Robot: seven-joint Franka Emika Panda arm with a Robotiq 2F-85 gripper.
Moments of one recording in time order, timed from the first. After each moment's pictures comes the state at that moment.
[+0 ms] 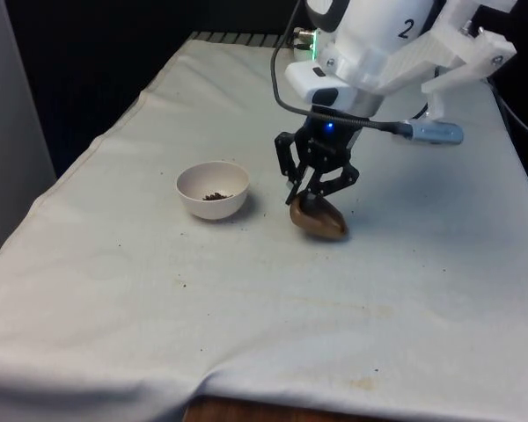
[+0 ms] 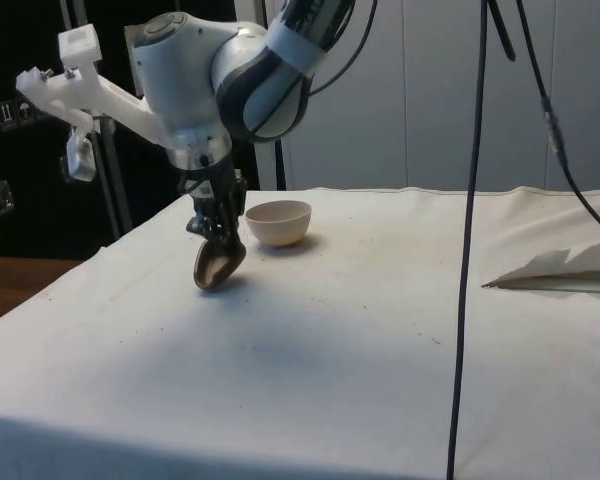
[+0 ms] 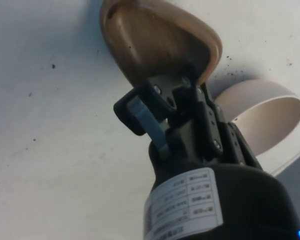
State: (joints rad) arm -0.05 0.59 0.09 -1.86 -0.67 2.39 0.74
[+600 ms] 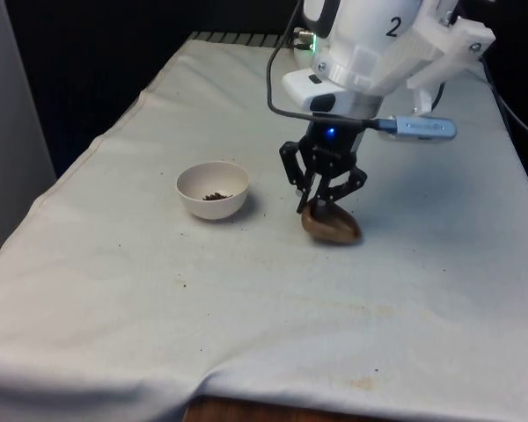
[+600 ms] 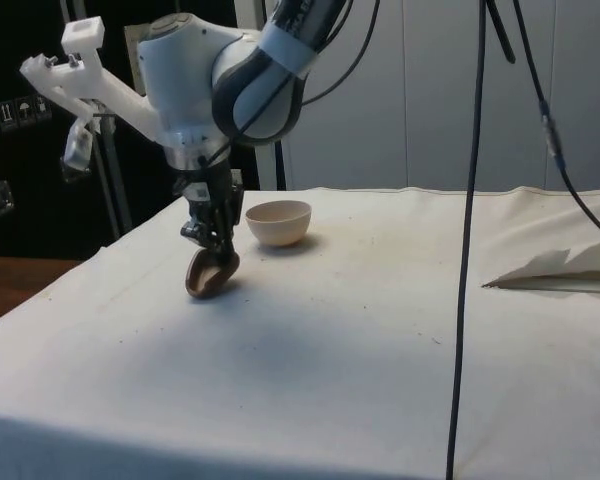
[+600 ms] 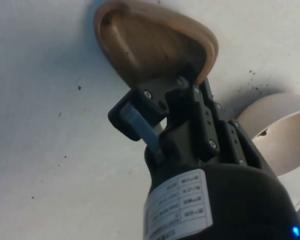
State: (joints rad) arm -0.05 0.60 0.08 -1.86 -0.54 2.46 0.63
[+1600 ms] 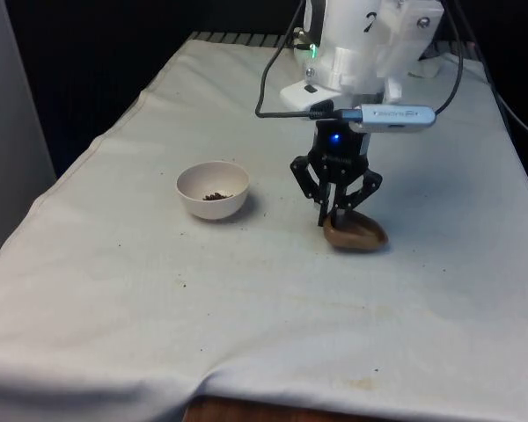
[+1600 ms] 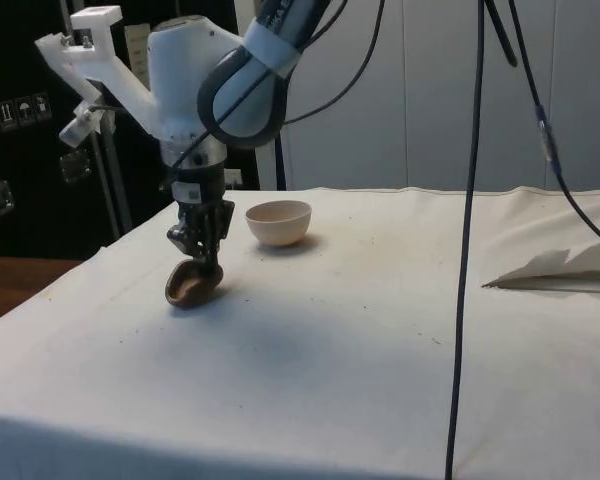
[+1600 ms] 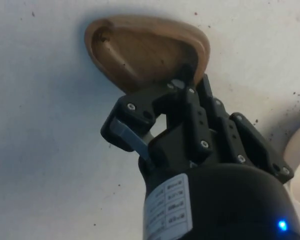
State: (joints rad) arm -0.05 0.62 0.08 -1.87 -0.28 2.59 0.42
